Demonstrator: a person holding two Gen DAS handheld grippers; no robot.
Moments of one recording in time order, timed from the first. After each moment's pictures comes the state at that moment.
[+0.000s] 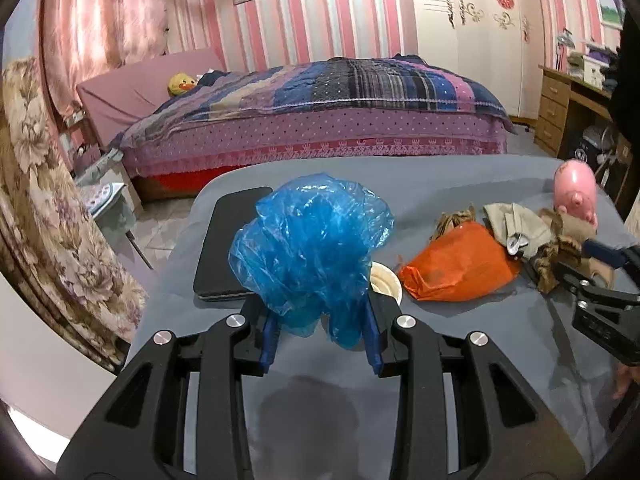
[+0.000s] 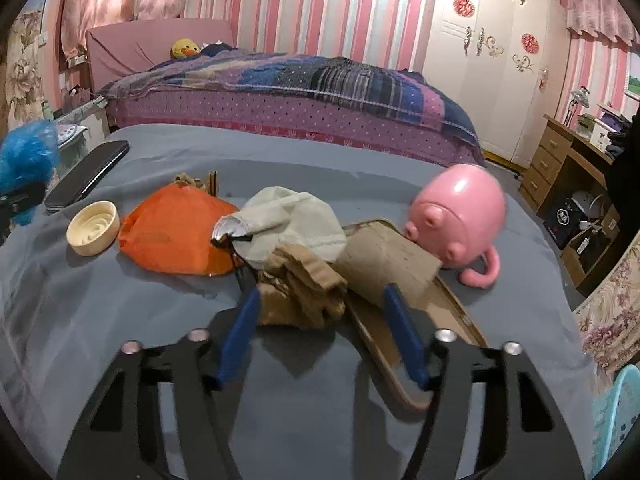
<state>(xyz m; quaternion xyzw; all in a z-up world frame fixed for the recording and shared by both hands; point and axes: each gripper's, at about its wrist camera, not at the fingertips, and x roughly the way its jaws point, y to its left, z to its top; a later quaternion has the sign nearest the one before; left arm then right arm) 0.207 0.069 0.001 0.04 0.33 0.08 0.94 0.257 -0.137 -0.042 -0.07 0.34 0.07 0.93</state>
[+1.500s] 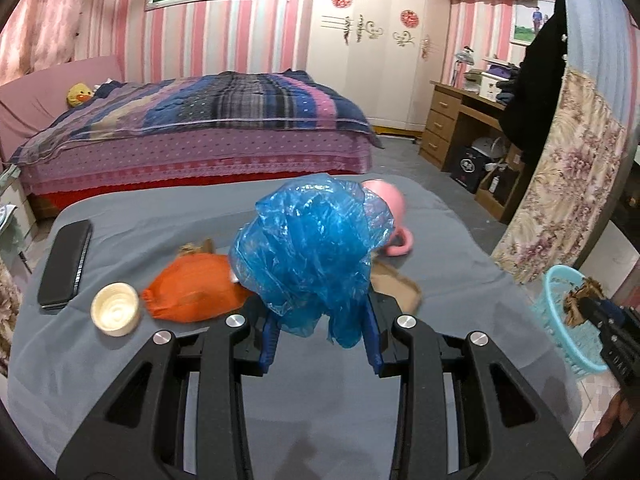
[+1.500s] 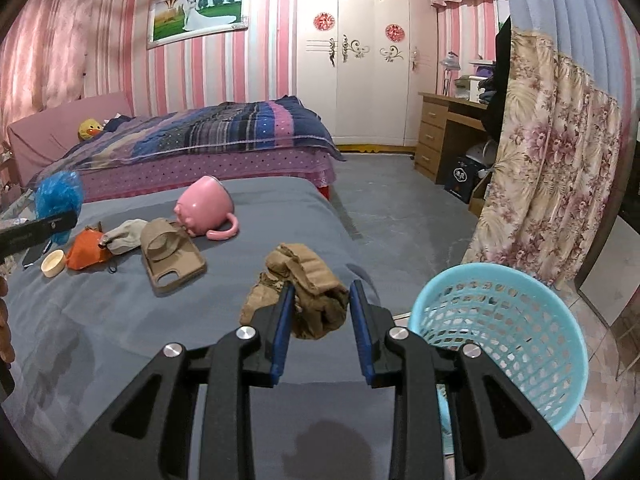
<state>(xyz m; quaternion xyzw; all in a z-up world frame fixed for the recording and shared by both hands) 0.178 -0.109 0.028 0.00 0.31 -0.13 0.94 0.079 -0.364 0.009 0.03 0.27 -0.10 0.96</state>
